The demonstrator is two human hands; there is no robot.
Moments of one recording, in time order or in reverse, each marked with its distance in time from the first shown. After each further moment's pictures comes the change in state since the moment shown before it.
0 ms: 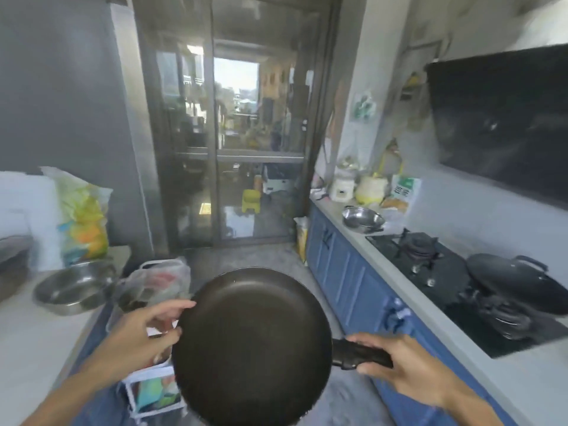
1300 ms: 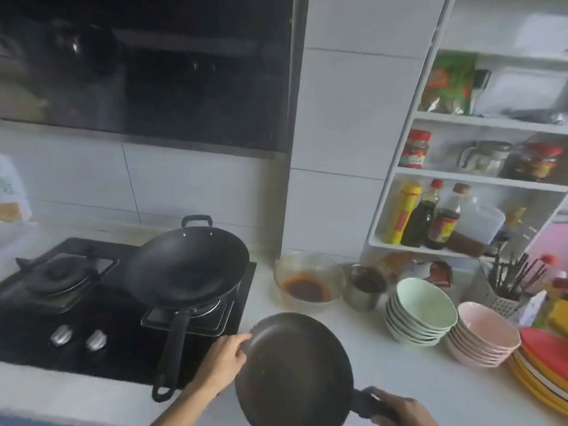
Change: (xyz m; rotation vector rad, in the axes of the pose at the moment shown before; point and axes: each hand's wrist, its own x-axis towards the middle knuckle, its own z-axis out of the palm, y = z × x) left_hand 0.288 0.279 0.862 0.216 -1.061 0.674; right_hand -0.393 0.451 -0.132 0.072 0.629 1.320
